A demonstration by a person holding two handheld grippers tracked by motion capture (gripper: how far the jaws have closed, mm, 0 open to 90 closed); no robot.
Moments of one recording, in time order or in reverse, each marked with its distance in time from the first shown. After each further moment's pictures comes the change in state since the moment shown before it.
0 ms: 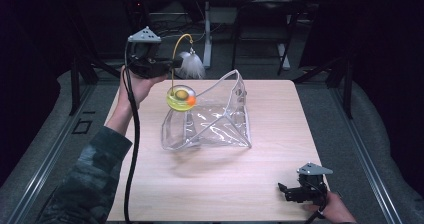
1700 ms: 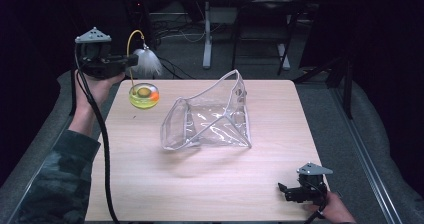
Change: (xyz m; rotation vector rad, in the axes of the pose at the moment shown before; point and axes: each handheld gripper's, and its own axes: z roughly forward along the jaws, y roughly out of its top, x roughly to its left) left arm 0.056 -0.032 -0.071 -0.010 0.199 -0.091; right arm 0.000 0.000 0.000 -0.004 -0.002 0.005
